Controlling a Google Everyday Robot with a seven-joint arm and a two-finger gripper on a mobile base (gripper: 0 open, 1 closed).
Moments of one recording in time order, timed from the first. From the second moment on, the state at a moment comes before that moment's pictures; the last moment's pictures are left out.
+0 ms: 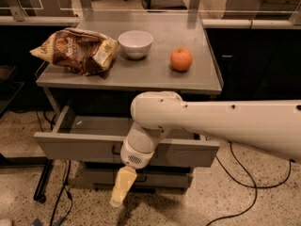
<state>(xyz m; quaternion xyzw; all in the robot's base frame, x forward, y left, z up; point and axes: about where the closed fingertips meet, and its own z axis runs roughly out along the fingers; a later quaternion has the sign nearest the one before) 0.416 0.074 0.652 -0.62 0.76 0.21 0.06</state>
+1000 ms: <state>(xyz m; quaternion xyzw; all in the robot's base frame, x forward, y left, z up) 0.388 0.071 0.662 -0.61 0.76 0.22 0.06</state>
